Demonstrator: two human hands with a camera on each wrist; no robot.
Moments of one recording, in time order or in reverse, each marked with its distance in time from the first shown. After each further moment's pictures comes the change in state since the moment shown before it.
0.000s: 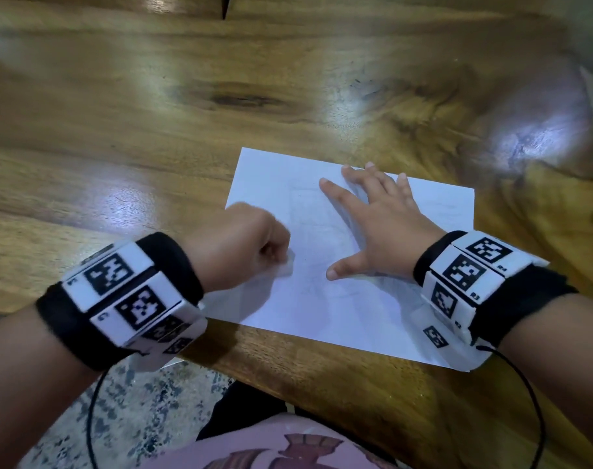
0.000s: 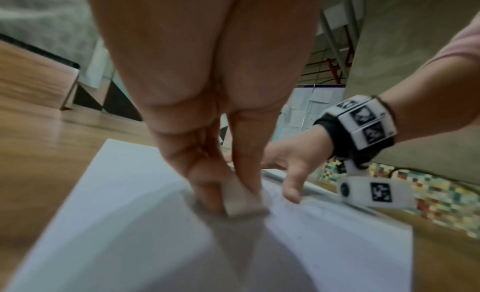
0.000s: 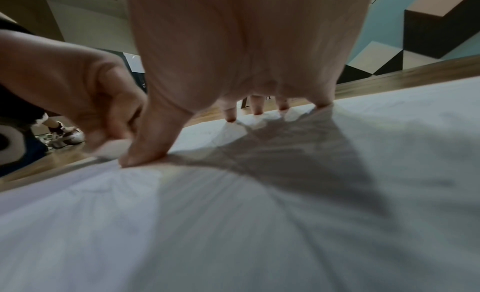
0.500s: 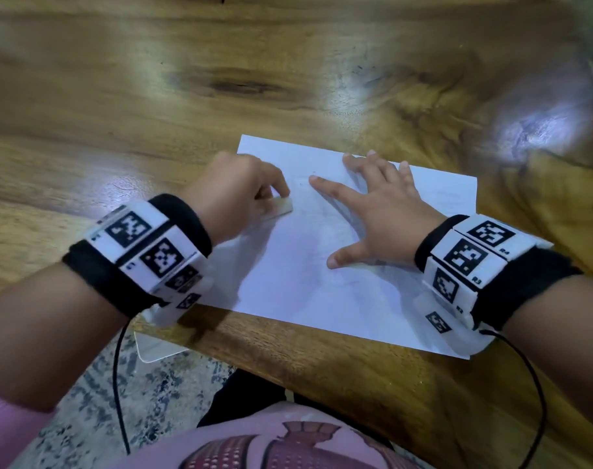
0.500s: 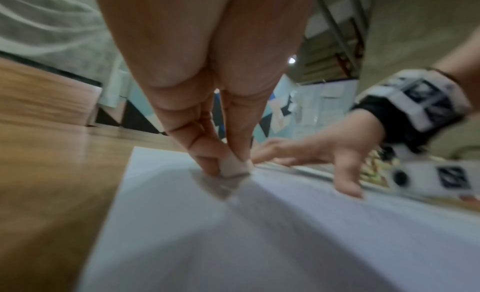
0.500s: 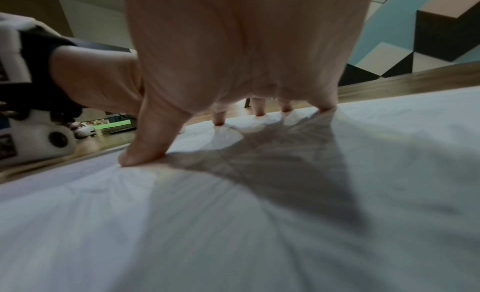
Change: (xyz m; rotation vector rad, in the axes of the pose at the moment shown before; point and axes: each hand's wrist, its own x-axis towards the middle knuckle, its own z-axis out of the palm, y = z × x) left_hand 0.017 -0.010 -0.011 -0.018 0.290 -0.034; right_hand 0.001 -0.001 0.001 -0.036 -0.012 -0.013
